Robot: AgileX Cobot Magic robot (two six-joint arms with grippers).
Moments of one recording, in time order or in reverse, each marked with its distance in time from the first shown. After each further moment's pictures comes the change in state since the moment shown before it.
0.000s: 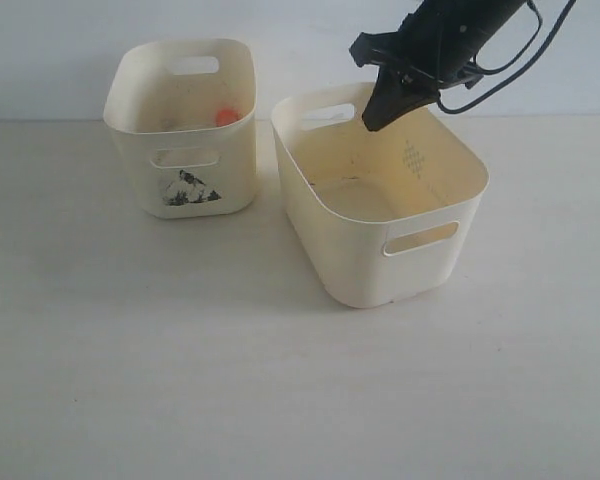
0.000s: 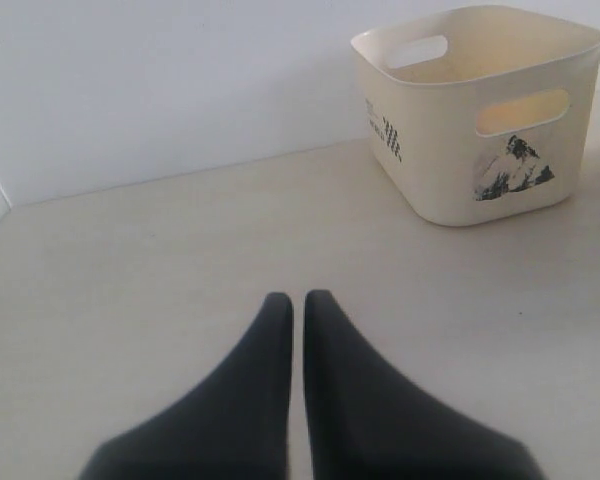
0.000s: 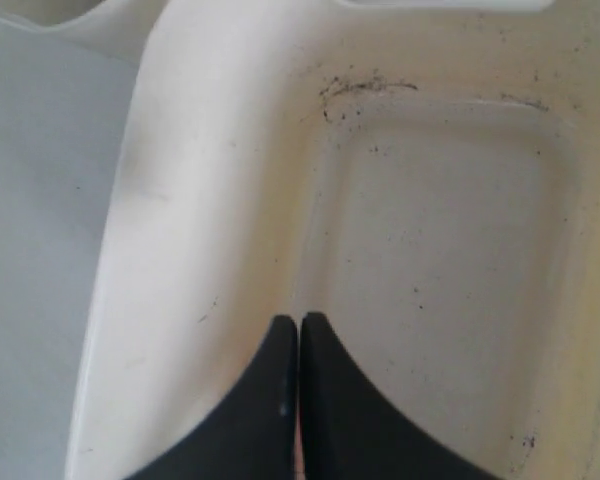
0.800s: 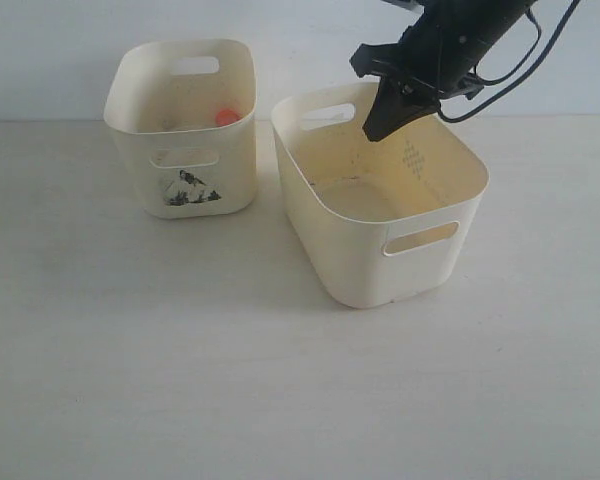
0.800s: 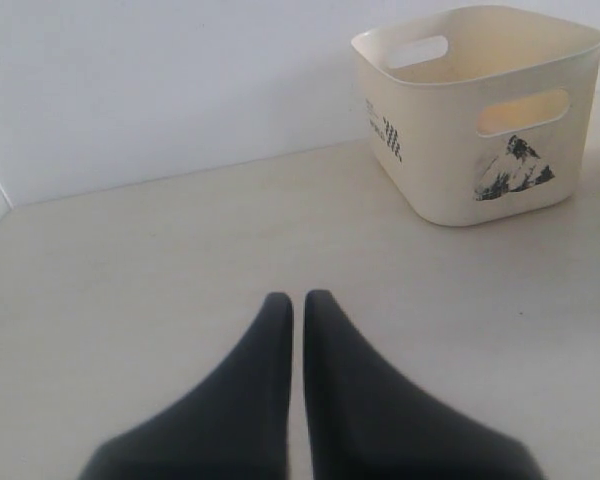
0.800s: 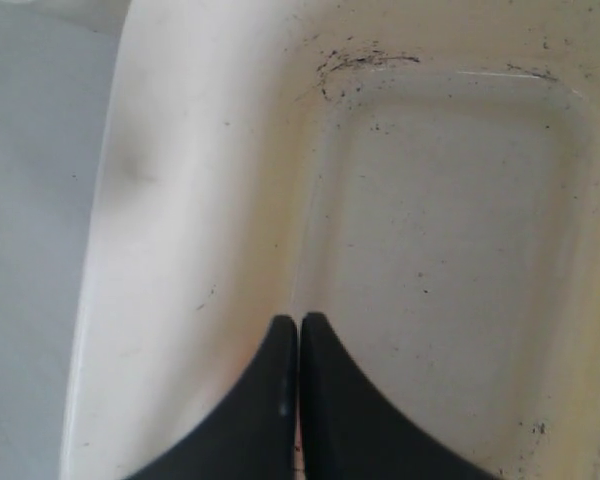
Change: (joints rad) left arm 0.000 0.000 0.000 0.000 0.000 0.000; right arm 0.000 0.000 0.019 0.000 0.002 0.011
